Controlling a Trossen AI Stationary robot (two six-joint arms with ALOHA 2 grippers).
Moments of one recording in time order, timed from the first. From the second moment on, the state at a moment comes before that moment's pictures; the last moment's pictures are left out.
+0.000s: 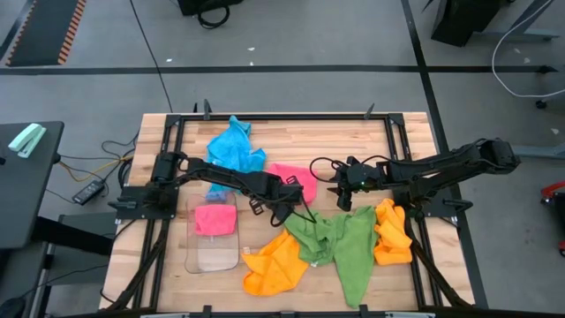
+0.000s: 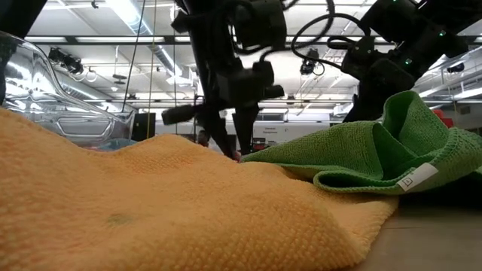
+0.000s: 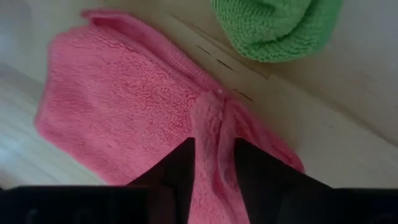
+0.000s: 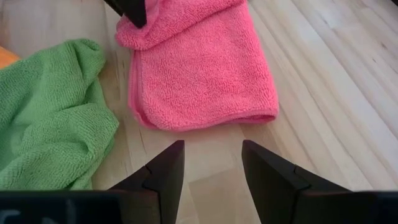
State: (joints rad) left arm -0.08 2.04 1.50 -0.73 -0.29 1.06; right arm 0.00 1.10 0.48 -0.16 0.22 0.23
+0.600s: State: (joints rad) left arm 0.02 1.99 1.50 -1.02 -0.29 0.84; right arm 0.00 1.10 0.48 -0.16 0.22 0.24
